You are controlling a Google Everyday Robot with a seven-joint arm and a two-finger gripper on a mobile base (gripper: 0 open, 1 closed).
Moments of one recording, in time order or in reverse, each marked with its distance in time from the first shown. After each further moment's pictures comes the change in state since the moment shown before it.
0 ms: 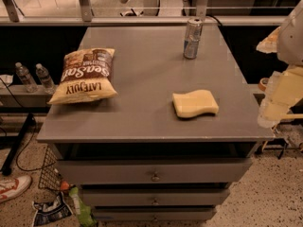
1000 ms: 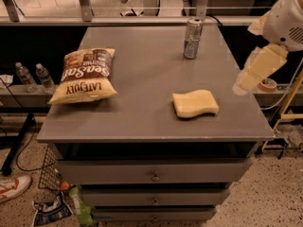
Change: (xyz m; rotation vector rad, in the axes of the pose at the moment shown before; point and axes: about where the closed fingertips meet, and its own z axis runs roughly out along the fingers) arm -0.025 -0.066 0.017 0.079 -0.184 0.104
